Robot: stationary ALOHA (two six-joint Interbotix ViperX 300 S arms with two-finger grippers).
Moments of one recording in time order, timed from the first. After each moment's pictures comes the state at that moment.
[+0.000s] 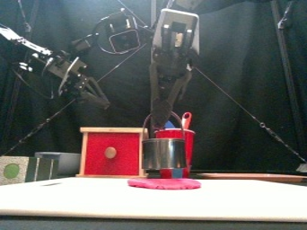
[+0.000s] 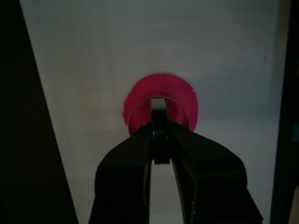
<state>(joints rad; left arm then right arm) 0.14 -0.42 1.07 -0.90 -0.45 0.74 0.15 0.27 0.12 -0.08 0.83 0.28</state>
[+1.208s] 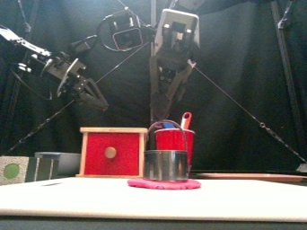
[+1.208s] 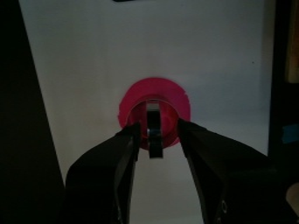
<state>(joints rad) 0.14 -0.42 1.08 -0.92 -0.45 0.74 0.14 0.23 0.15 -0.09 0.79 0.28</state>
